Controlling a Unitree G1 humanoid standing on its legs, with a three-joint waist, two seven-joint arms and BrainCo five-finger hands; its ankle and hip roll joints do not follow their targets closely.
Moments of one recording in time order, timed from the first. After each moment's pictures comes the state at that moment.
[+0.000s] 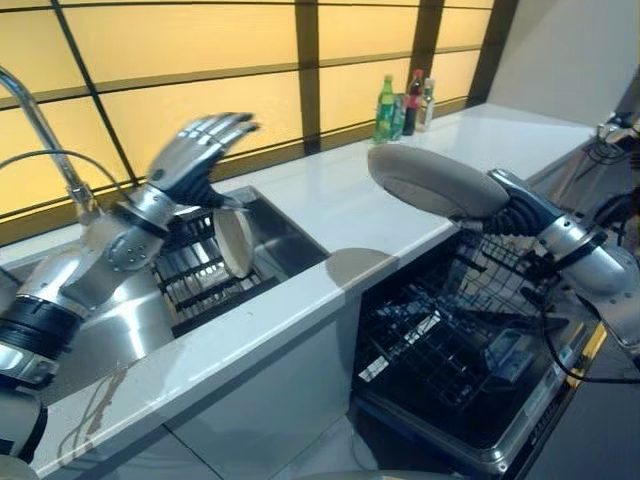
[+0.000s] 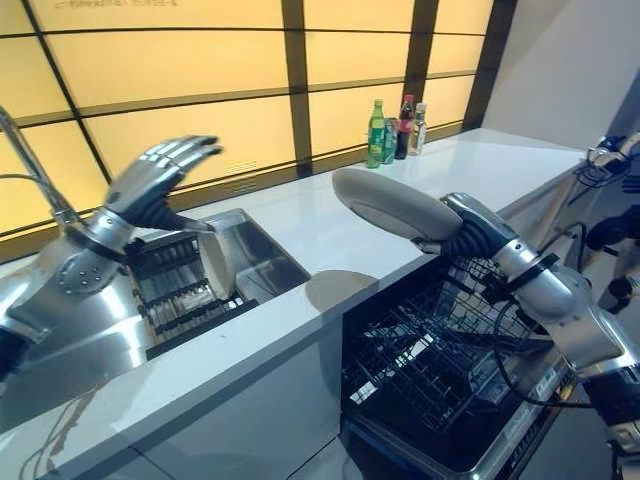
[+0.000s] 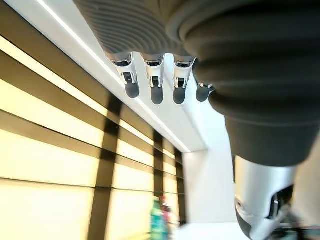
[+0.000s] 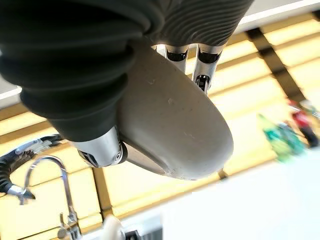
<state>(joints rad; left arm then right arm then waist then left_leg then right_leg) -0.60 1.12 -0.37 0.30 0.38 -0.38 0.39 -0.24 -1.05 0.07 0.03 0.02 -0.40 0.19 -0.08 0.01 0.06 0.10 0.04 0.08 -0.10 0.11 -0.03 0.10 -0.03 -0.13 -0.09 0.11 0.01</state>
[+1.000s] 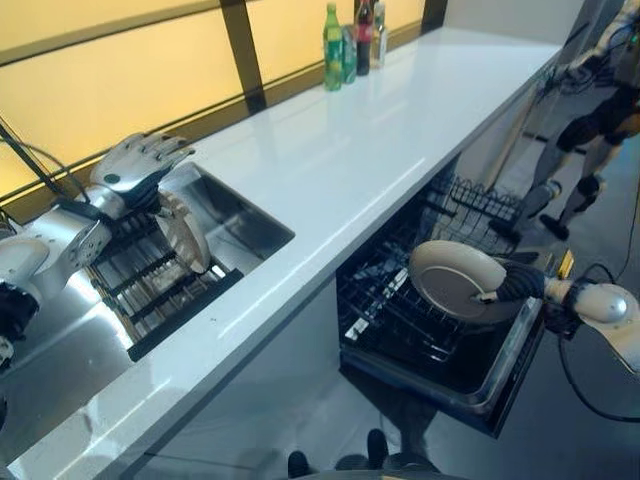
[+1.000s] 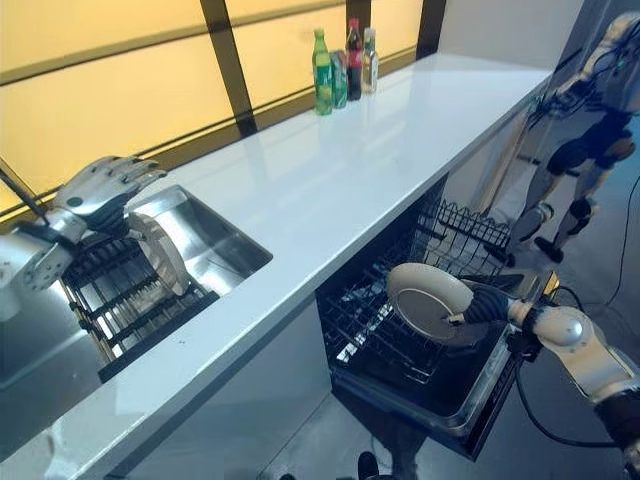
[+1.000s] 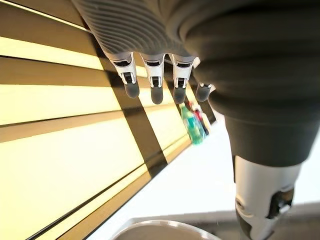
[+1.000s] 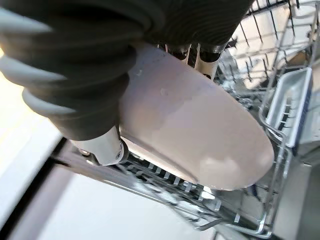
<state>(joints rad) -0.87 1.25 -0.76 0.53 0.58 -0.22 0.31 -0.37 -1.07 0.42 0.36 0.18 -0.13 0.43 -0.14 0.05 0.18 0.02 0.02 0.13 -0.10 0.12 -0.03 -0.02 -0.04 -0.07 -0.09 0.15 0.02</state>
